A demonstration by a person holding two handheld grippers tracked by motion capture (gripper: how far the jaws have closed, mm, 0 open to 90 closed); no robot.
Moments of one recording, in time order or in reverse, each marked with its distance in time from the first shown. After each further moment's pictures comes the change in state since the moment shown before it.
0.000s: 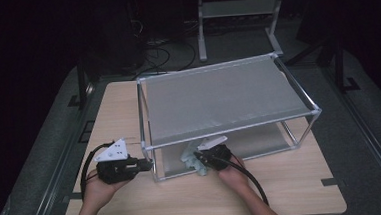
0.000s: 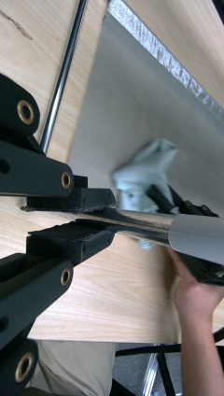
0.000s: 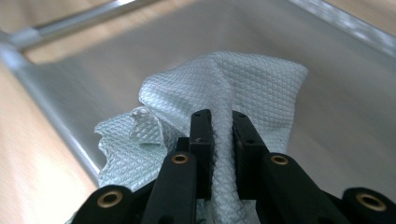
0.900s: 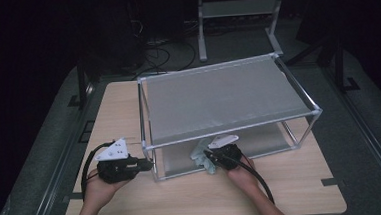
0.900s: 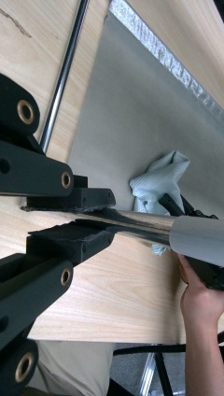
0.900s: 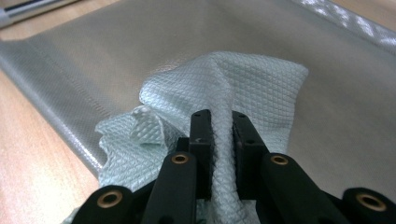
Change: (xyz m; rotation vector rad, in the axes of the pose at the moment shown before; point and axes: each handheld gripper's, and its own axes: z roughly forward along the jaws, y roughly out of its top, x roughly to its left) left arm 0.001 0.000 0.002 -0.008 0.001 -0.010; right arm -0.014 -0.014 -0.017 0.016 -0.044 0.043
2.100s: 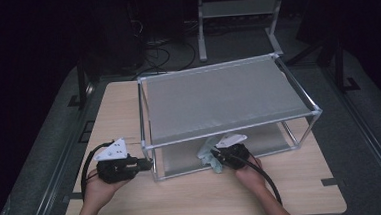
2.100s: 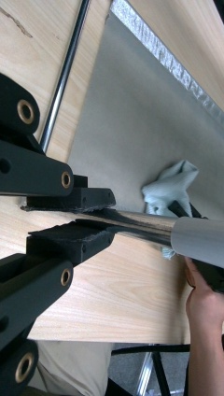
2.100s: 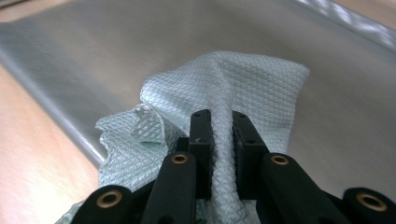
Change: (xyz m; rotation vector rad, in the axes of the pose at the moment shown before) left arm 0.002 -0.002 -0.001 -0.006 -0.004 -0.009; right arm -0.016 -0.013 -0.012 0.001 -0.020 -0.001
